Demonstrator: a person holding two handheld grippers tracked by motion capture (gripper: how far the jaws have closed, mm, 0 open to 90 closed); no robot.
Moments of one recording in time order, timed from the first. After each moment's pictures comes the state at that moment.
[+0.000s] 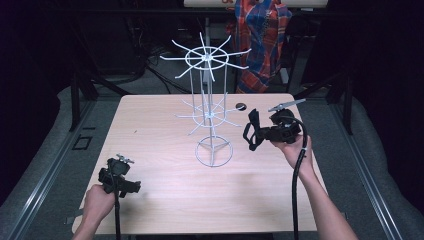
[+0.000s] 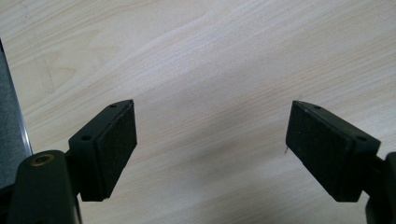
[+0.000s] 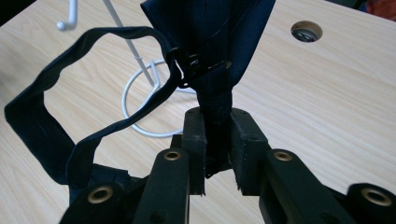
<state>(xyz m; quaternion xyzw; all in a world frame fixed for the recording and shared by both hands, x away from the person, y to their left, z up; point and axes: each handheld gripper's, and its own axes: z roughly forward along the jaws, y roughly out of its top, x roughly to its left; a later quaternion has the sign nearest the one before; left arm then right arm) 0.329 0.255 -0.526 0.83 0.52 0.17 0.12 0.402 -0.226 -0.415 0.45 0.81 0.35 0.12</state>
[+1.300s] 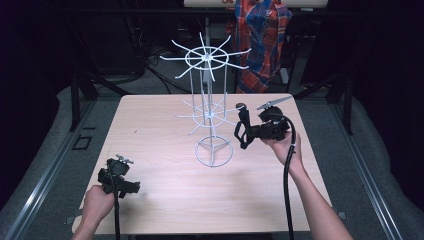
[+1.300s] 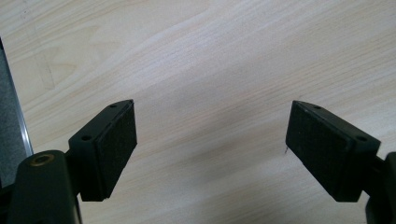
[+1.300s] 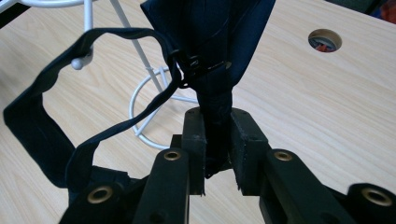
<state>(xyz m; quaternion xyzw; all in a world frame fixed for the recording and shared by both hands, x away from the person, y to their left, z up) 0.328 0.257 -0.527 0.83 0.52 0.17 0.12 0.415 -0.200 -0.419 0.44 0.83 0.34 0.11</state>
